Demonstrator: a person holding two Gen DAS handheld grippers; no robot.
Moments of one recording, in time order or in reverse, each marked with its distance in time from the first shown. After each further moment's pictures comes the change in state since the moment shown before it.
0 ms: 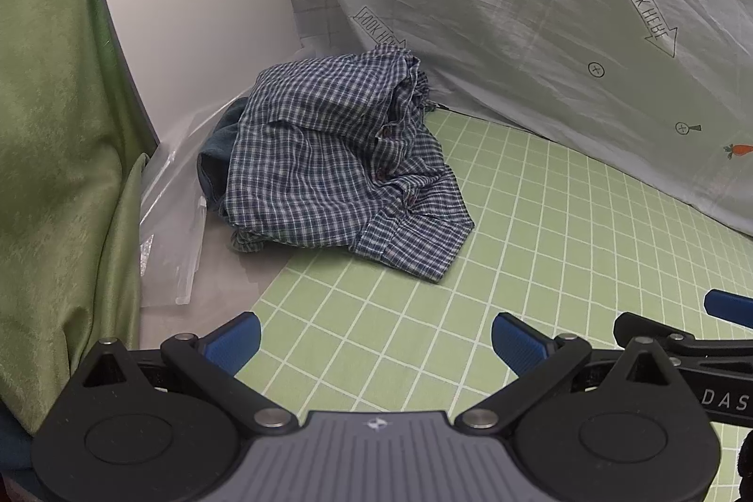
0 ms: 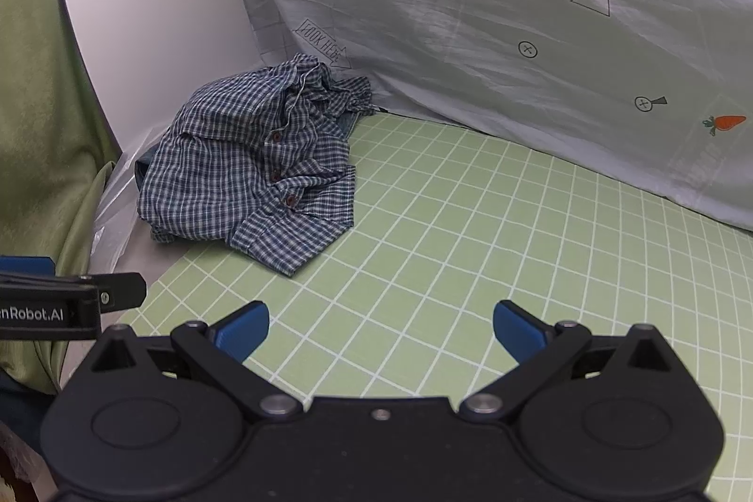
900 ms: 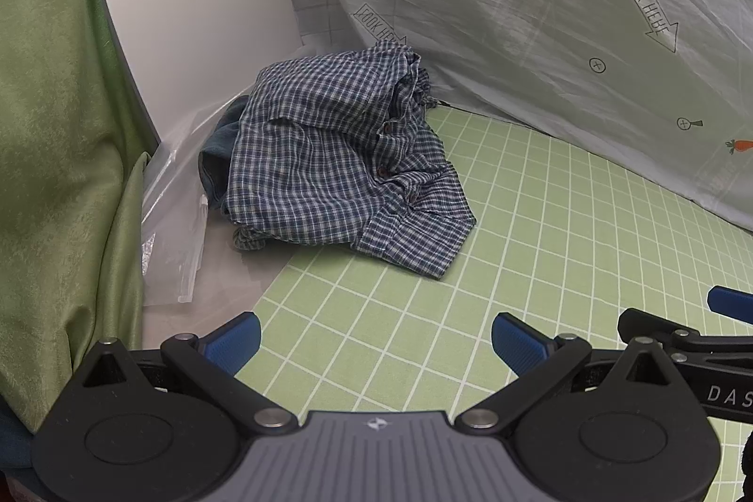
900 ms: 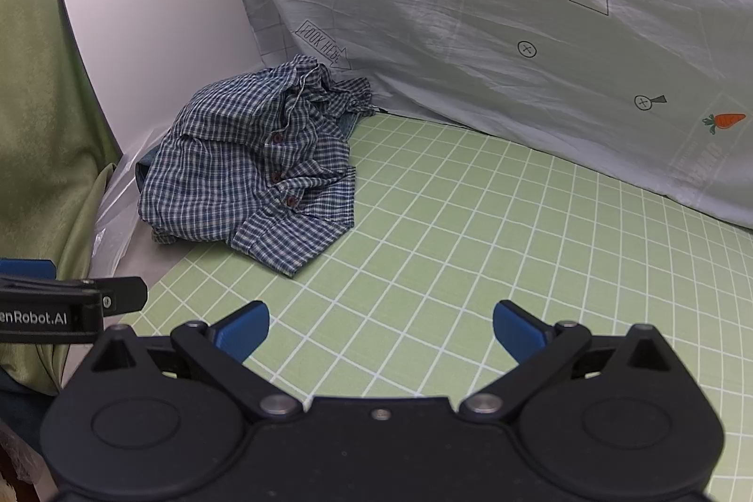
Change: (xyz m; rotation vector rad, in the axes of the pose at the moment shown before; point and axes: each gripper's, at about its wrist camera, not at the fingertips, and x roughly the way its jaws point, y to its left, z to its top) left arm 0.003 0.005 -0.003 0.015 0.000 0.001; right arm -0.001 -0.001 0.000 0.003 -0.007 0.005
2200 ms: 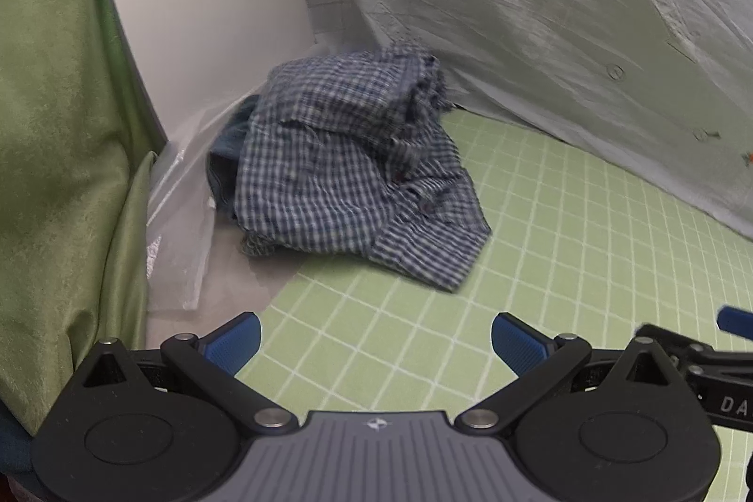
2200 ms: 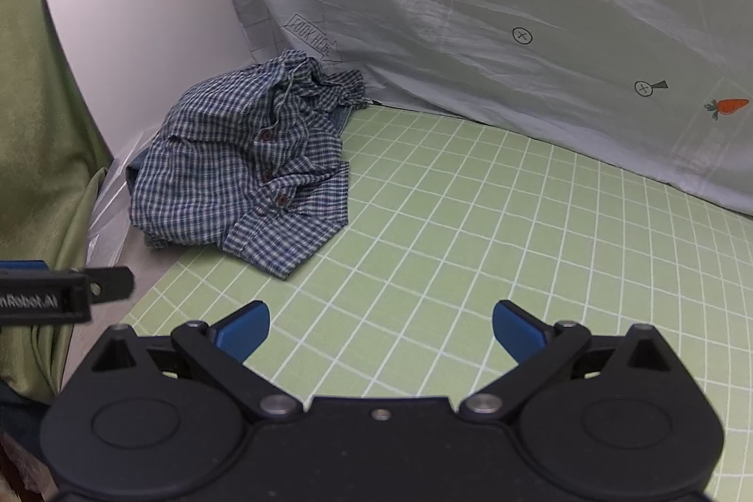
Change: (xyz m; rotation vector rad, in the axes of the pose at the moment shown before) left arm 0.017 0.011 0.022 -0.044 0.007 0.030; right arm 0.019 -0.008 0.010 0.030 0.024 -0.001
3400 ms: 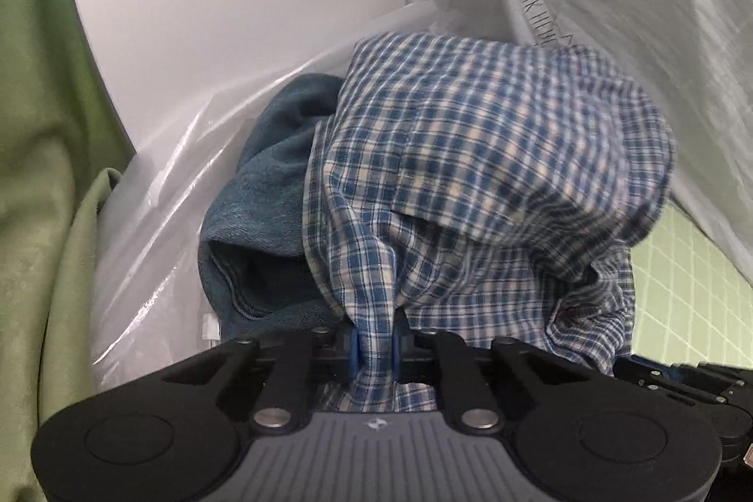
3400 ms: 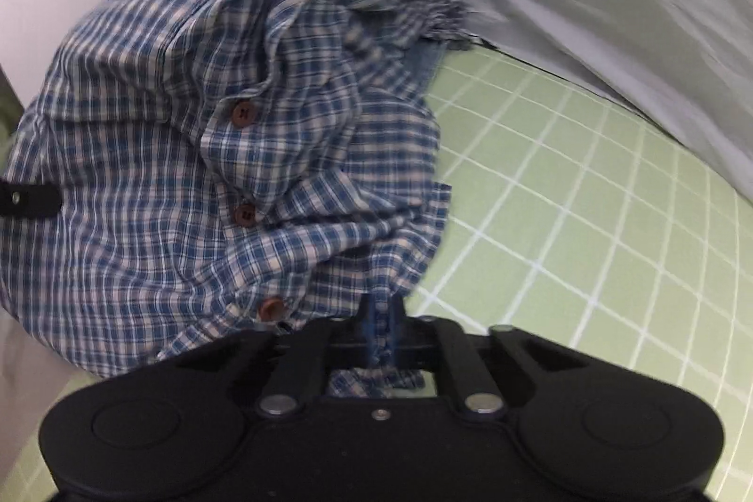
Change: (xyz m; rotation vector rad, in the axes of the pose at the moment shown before) left arm 0.197 0.106 0.115 -0.145 0.116 -0.008; right arm 0.268 0.076 0.088 -0.131 0.216 0.079
